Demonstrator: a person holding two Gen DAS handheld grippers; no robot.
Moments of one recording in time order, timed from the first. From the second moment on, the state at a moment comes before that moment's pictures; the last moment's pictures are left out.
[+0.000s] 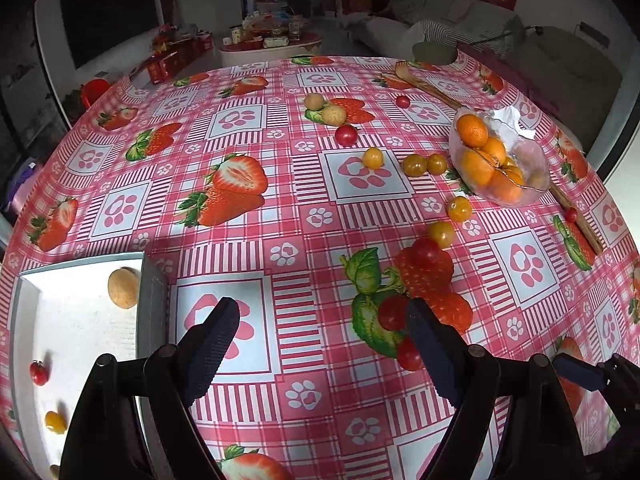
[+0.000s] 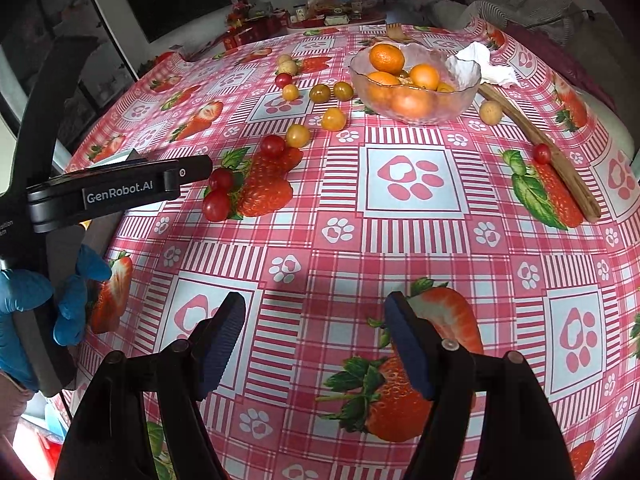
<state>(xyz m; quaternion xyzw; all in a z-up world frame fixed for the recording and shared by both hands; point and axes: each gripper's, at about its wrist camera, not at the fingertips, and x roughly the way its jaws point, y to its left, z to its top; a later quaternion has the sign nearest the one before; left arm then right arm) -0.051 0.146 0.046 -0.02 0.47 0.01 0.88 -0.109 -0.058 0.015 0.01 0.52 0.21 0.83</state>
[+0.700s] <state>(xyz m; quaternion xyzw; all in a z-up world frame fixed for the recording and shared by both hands) -0.044 0.123 0.022 -0.01 0.49 0.02 0.87 -0.047 -0.074 0.015 0.04 0.52 0.18 0.83</state>
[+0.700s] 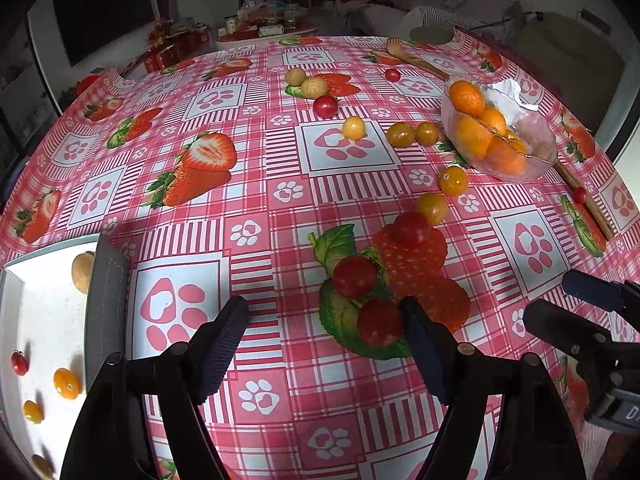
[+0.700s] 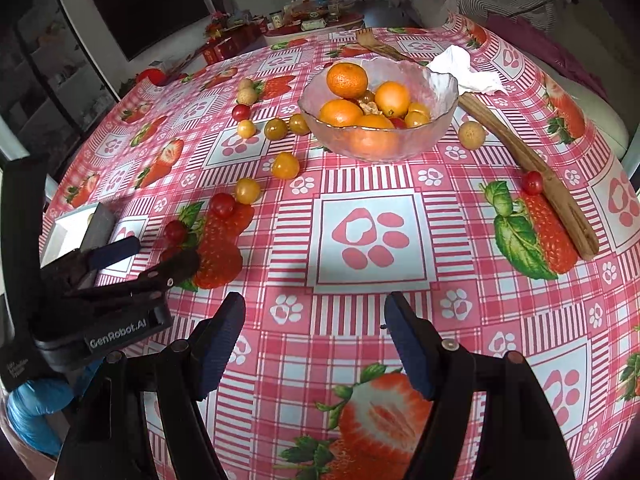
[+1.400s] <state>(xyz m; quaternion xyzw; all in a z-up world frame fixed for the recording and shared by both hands) -0.046 0.117 0.025 -0.01 0.47 0.02 0.88 0.024 -0.020 0.005 0.05 0.49 0.17 0.85</state>
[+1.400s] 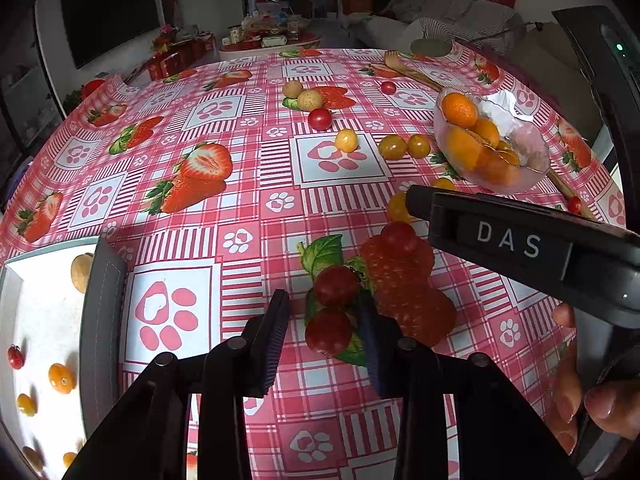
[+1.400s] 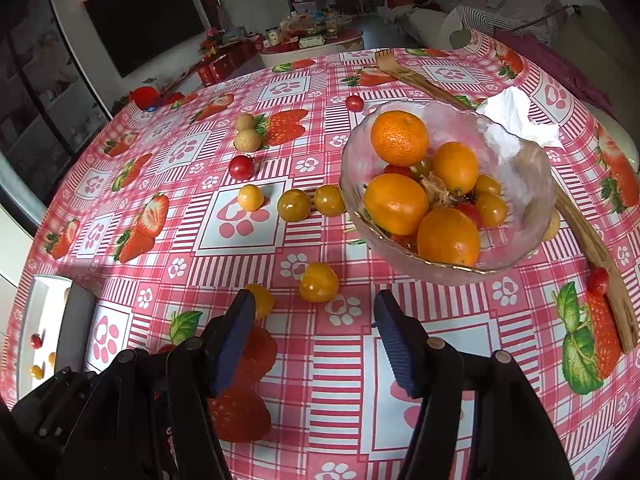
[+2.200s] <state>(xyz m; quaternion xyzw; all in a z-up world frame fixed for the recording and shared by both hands) -0.052 0.121 0.025 -0.01 0.46 0.01 0.89 0.017 -0.017 0.007 0.05 0.49 0.22 0.84</state>
